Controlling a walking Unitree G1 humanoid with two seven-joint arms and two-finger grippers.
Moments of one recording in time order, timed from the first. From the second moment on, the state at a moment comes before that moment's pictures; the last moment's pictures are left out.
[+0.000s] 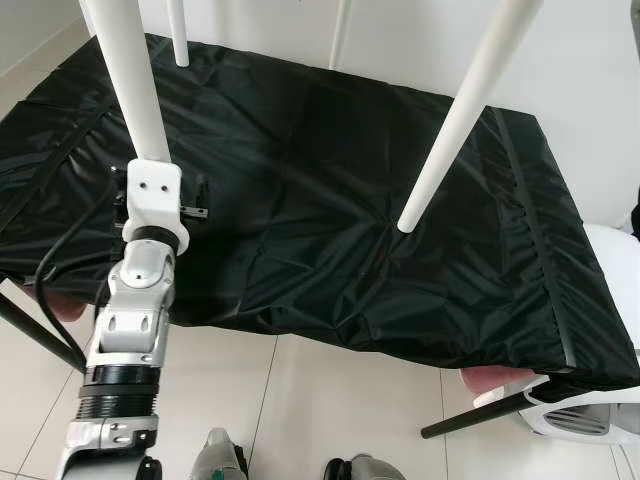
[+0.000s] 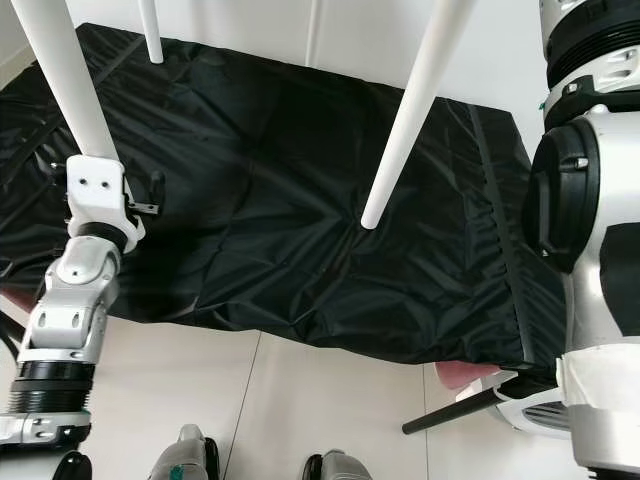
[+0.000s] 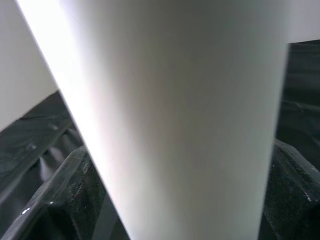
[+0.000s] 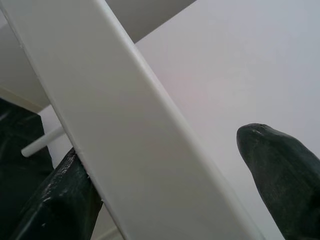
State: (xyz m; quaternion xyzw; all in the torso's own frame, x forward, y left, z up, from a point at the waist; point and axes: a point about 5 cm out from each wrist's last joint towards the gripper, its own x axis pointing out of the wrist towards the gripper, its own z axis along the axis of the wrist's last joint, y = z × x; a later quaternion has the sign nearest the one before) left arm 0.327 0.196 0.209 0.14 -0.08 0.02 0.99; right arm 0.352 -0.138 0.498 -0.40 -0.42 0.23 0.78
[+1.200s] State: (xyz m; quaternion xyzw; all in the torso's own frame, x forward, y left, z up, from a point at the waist) left arm 0.312 0.185 0.209 0.19 -0.04 -0.08 0.98; right arm 0.332 -0.213 0.411 -0.20 -0.30 0.55 0.75
